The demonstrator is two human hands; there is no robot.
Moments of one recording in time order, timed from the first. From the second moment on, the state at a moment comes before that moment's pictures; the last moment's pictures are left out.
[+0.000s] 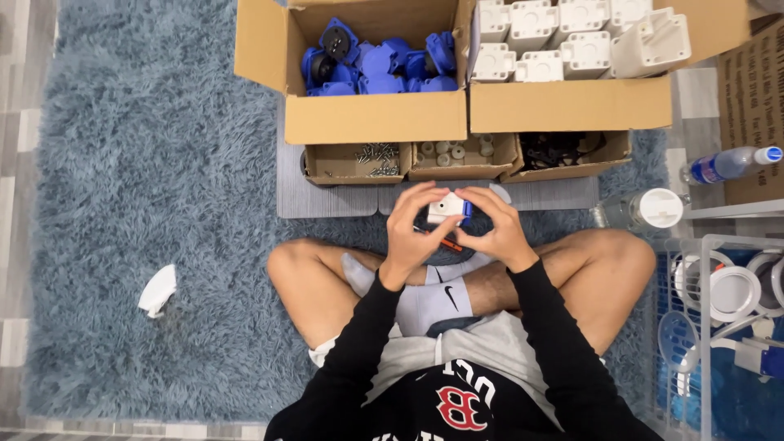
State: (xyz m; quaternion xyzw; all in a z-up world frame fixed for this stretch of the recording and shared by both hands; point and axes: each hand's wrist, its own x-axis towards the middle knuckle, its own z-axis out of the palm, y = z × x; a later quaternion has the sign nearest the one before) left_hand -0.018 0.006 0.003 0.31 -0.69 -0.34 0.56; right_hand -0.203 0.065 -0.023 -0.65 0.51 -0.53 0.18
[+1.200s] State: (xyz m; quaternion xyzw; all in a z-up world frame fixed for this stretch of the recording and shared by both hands) left_hand -0.004 -0.012 0.012 0.28 -0.73 -0.37 0.50; right_hand -0.205 0.067 -0.015 -0.66 0.51 -0.51 0.20
